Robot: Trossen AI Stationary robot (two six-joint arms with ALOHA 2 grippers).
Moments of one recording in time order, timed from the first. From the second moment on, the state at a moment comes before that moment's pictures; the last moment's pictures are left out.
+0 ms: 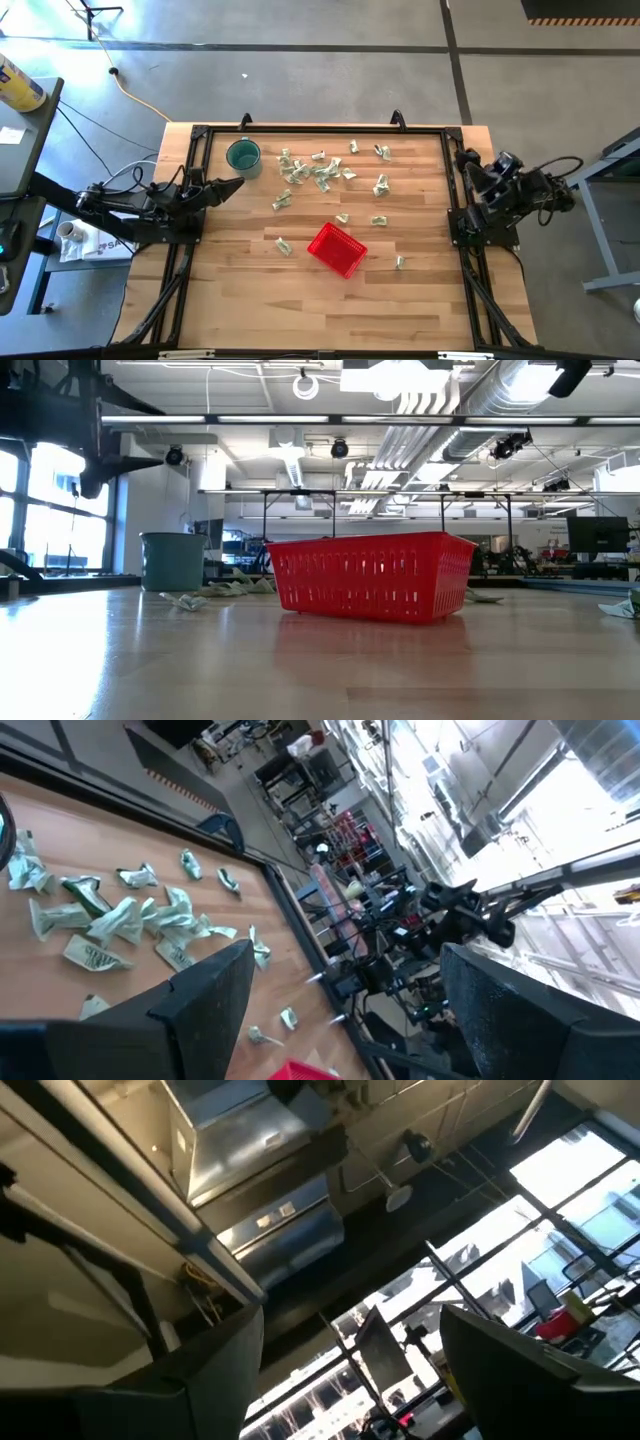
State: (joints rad) left arm -0.16 0.01 0.11 -0.03 -0.64 -0.97; right arm 0.24 0.05 0.25 0.59 0.46 0.34
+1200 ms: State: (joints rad) left arm -0.16 0.01 0.11 -0.09 -0.55 -0.97; right arm 0.28 0.96 0.44 -0.40 -0.22 1.67
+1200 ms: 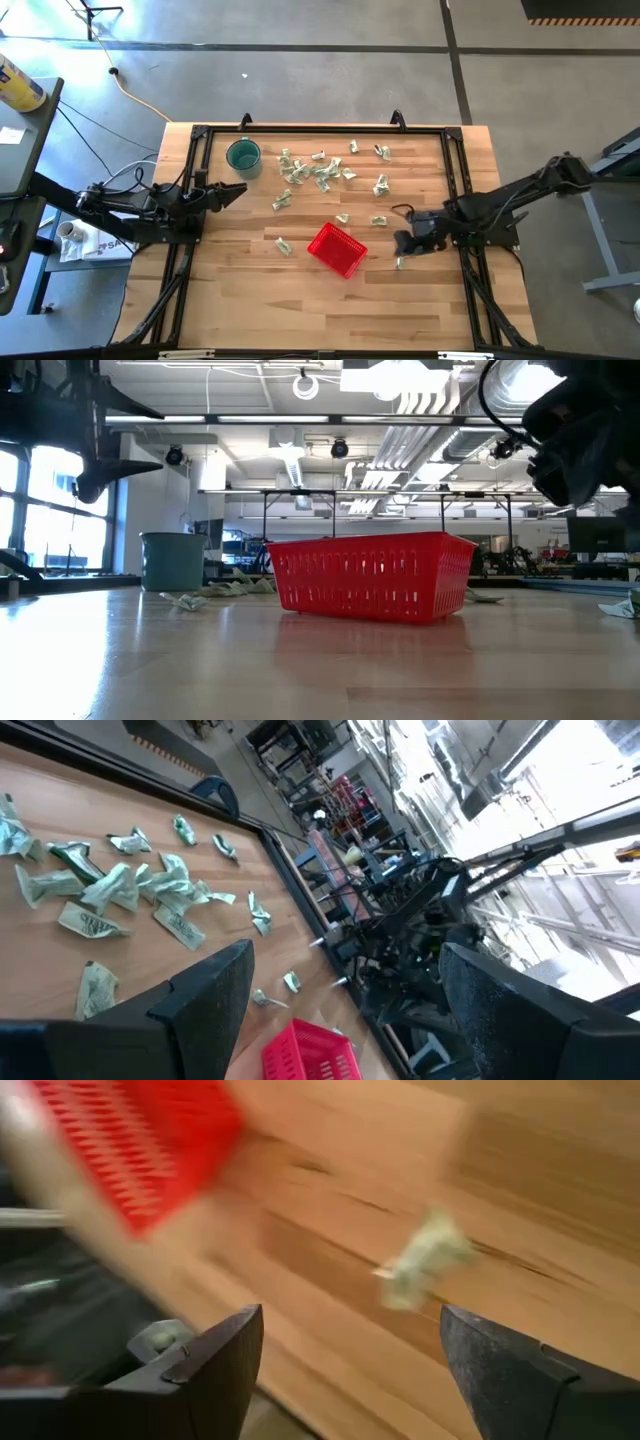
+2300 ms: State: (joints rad) left arm -0.16 0.01 0.11 -0.20 -0.55 -0.97; right arm 0.39 1.65 0.89 -0.79 -0.14 1.70
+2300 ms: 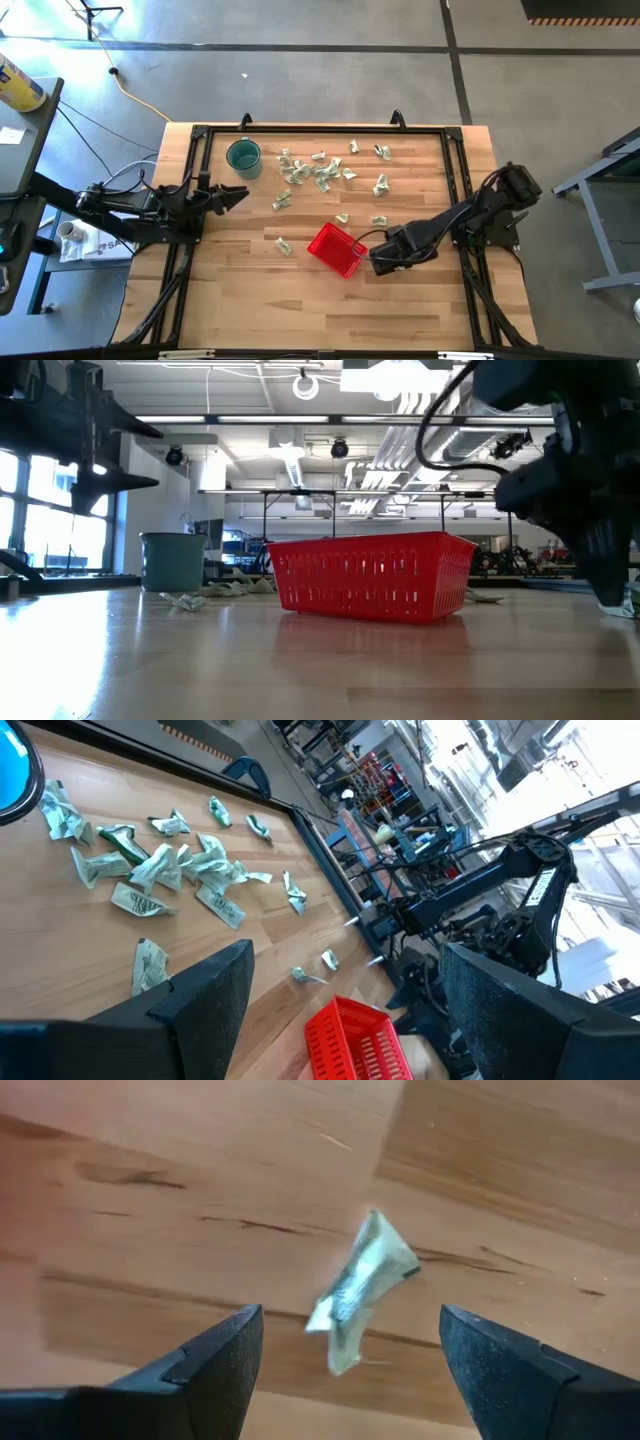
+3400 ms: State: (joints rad) left arm -0.16 0.01 0.11 -0.21 -0.55 -0.98; right arm 0.27 1.53 0.95 -0.67 0.12 1.42
